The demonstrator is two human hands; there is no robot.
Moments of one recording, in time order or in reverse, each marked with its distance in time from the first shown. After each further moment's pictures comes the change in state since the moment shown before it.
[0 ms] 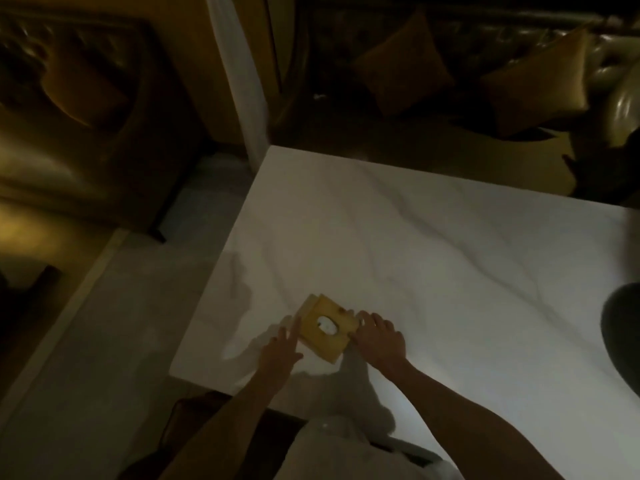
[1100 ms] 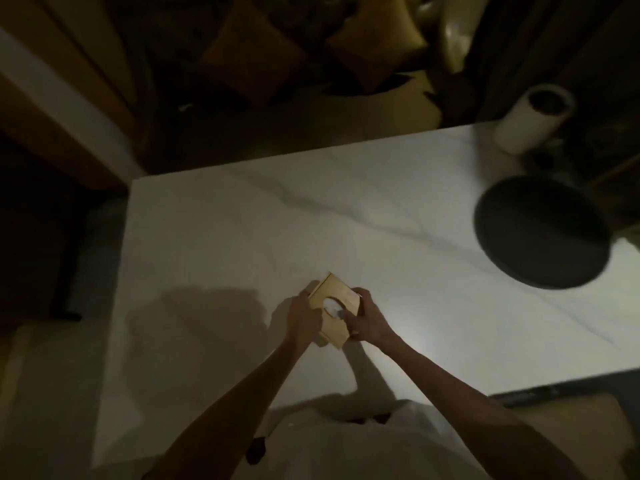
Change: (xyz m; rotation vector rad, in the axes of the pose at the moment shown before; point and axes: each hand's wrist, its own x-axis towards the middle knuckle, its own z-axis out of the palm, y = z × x) left_hand 0.028 0.284 -0.034 -0.528 -0.017 0.189; right_hand -0.047 0.179 -0.033 1.104 0.131 0.161
